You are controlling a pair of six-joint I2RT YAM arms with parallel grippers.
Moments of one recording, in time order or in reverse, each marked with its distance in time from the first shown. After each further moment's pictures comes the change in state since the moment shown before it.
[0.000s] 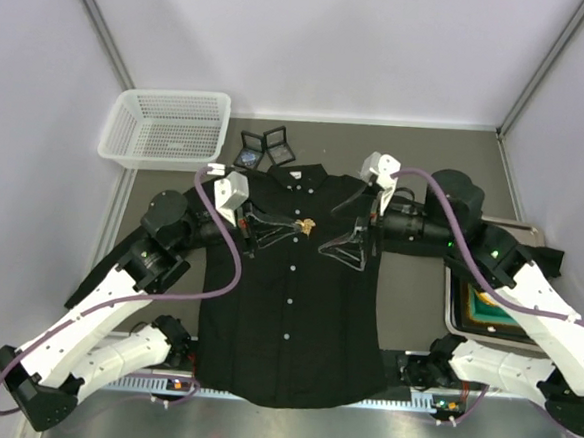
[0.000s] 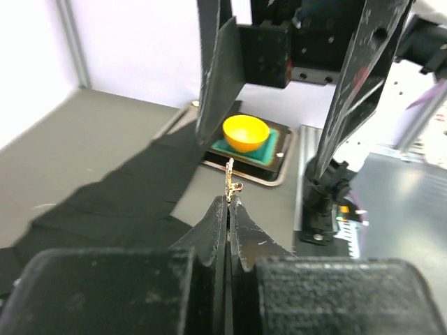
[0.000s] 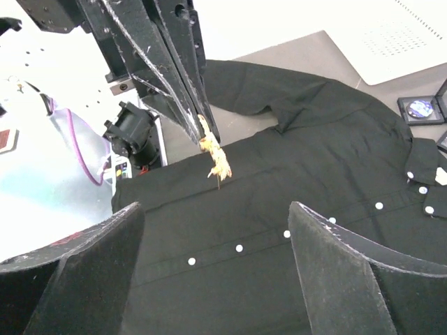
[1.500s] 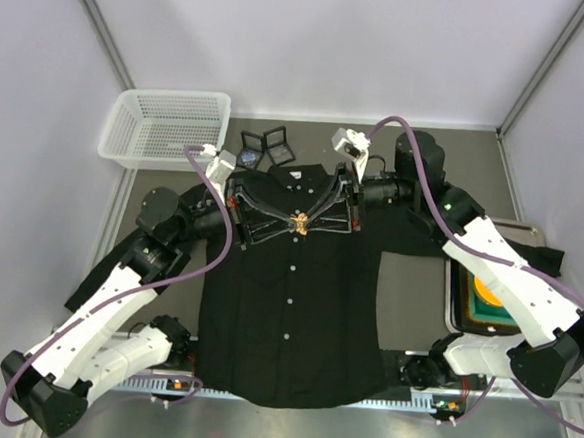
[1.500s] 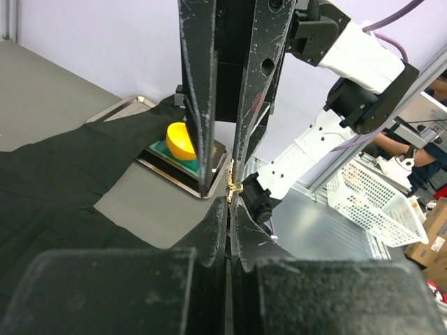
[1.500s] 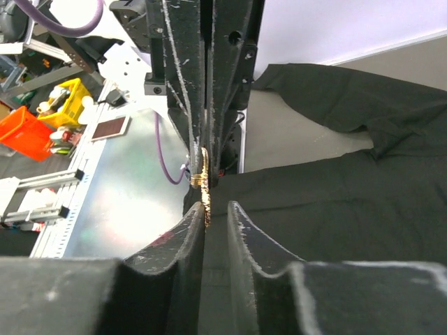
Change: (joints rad) left arm 0.129 0.001 -0.047 0.141 0.099 -0.406; right arm -0.158 0.264 0.089 0.181 -0.513 0.143
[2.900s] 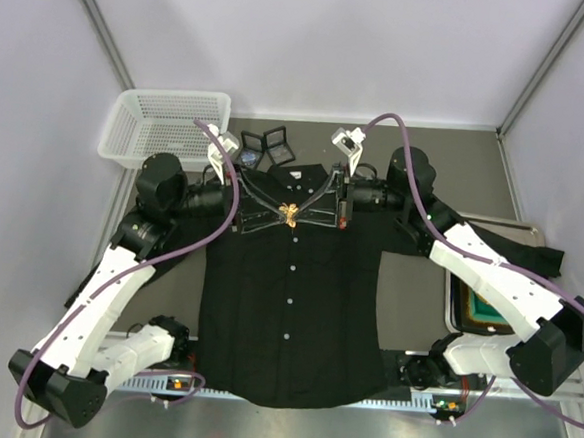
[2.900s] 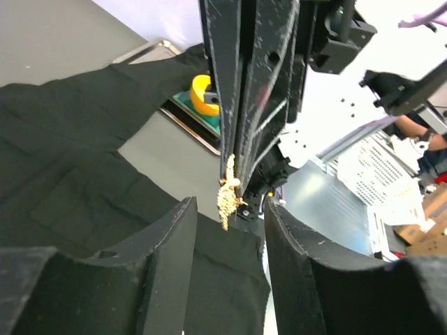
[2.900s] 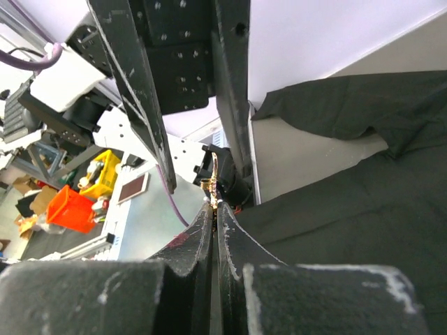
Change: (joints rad) left arm 0.171 0.123 0.225 -0.415 0.137 0.150; right arm 0.017 0.004 -0.199 0.393 0.125 0.397
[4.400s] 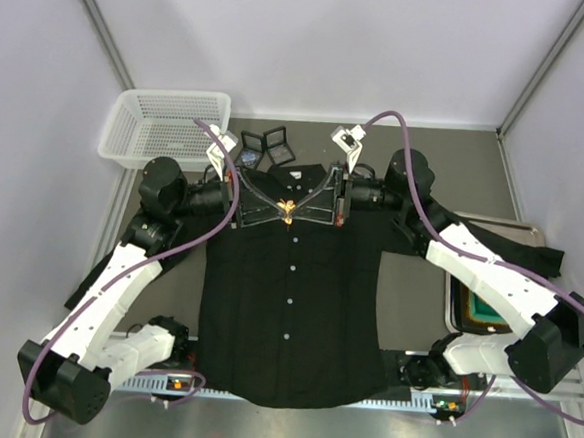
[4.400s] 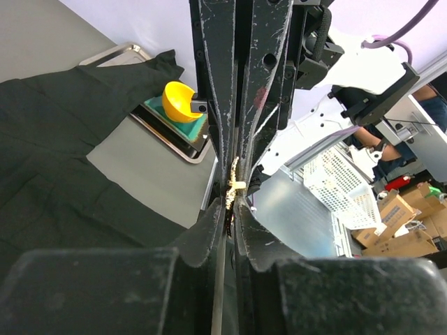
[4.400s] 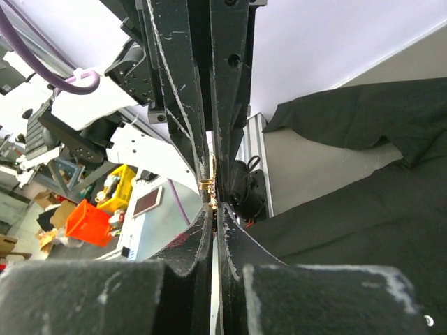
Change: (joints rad) left arm 0.037 0.015 -0.126 0.294 0.117 -0.227; right arm 0.008 0.016 -0.026 0.126 0.012 0.126
